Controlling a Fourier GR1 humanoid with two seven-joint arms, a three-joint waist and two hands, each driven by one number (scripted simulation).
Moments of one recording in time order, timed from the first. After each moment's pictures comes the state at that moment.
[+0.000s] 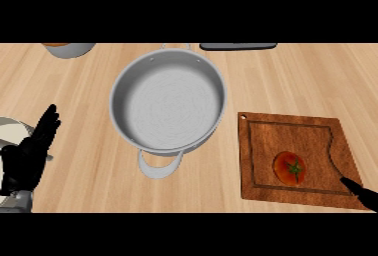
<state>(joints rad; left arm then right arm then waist) 0.00 0.48 -0.08 -1.51 0.13 0.21 0.06 0.24 -0.60 -0.07 -1.56 -0.16 -0.25 -0.58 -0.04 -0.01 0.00</state>
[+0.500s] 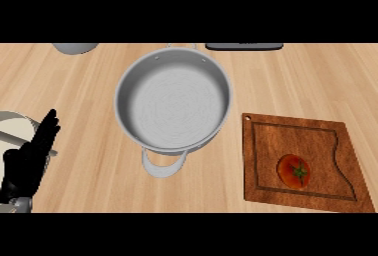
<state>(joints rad) 0.05 0.47 -0.08 -1.57 0.09 0.22 0.13 0.38 -0.77 -0.09 -1.76 -0.07 -0.14 -0.42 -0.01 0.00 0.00</state>
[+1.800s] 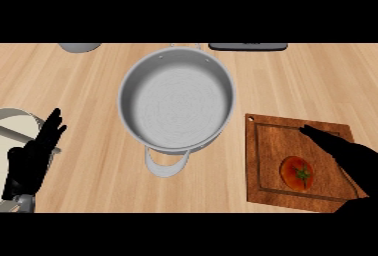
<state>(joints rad) 0.03 0.42 -0.04 -1.54 0.05 0.16 0.12 -0.04 -0.84 0.31 -1.95 0.19 0.32 0.53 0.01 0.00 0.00</state>
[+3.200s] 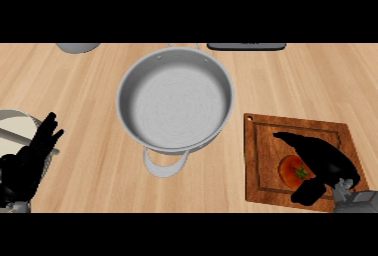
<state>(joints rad) 0.07 0.32 0.07 -1.59 -0.05 0.06 0.13 -0.12 -0.48 0.29 -1.69 0.58 0.50 0.48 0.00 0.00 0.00</state>
